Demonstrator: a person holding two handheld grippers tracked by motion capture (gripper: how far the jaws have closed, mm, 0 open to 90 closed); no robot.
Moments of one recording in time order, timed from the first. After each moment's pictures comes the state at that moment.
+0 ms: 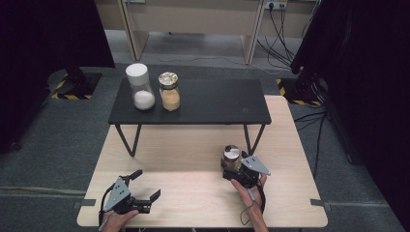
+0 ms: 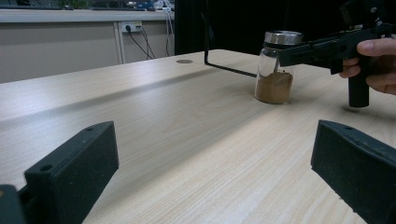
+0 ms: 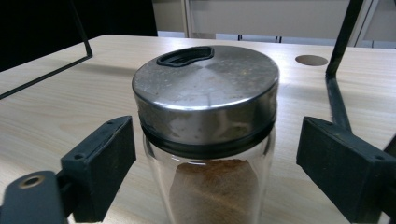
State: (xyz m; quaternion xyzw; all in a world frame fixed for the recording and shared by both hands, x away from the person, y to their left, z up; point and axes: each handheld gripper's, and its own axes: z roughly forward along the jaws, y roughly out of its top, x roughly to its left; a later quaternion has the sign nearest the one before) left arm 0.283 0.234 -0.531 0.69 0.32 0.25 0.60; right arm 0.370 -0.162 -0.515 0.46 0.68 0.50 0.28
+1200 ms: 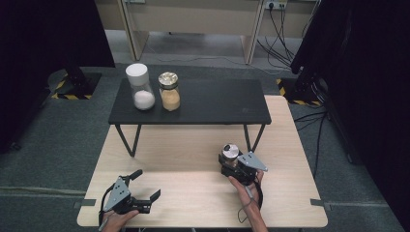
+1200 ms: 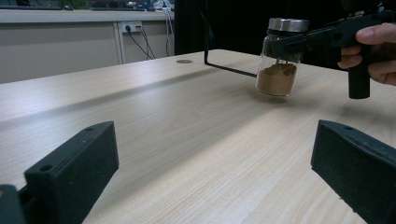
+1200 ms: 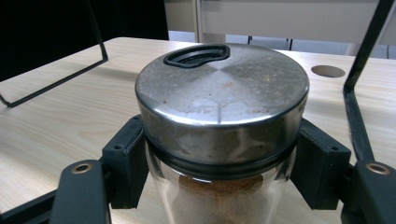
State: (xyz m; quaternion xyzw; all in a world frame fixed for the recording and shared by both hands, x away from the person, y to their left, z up) left arm 0.283 0.234 -0.531 0.69 0.32 0.26 0.60; right arm 0.371 -0.151 -0.499 0.44 0.69 0.51 0.28
